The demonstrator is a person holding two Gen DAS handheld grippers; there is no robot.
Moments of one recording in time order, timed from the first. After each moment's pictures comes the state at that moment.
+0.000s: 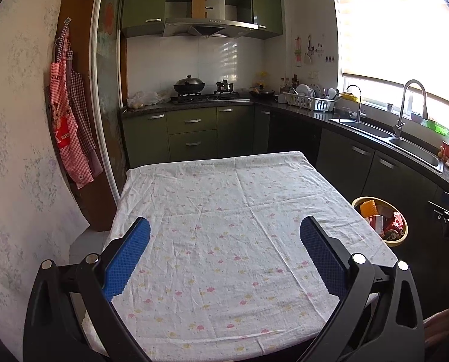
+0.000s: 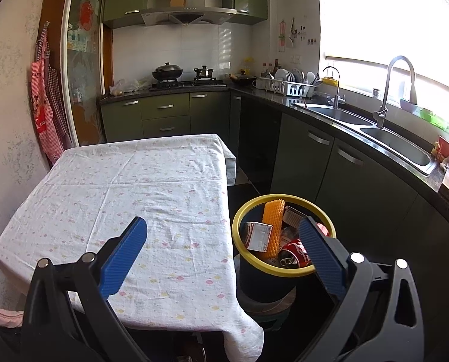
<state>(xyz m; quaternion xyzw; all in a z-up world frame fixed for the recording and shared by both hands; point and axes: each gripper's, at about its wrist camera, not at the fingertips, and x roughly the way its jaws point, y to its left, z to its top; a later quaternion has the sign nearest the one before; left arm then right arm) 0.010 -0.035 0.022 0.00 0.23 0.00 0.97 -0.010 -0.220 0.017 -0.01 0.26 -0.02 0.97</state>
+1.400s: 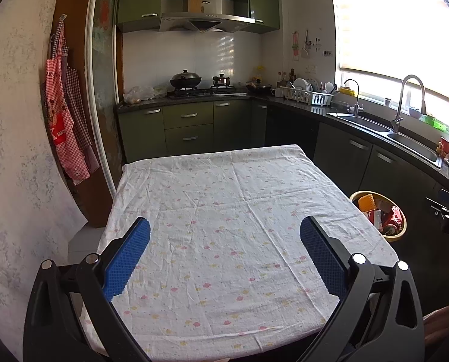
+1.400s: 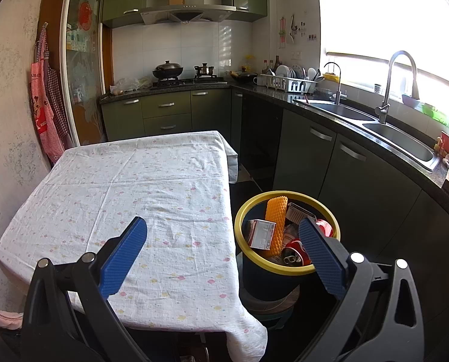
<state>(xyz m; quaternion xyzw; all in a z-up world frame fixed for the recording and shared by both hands) 0.014 -0.040 0.015 0.00 0.25 -0.01 0.97 -0.008 -0.218 0.012 0.00 0.26 -0.02 0.97</state>
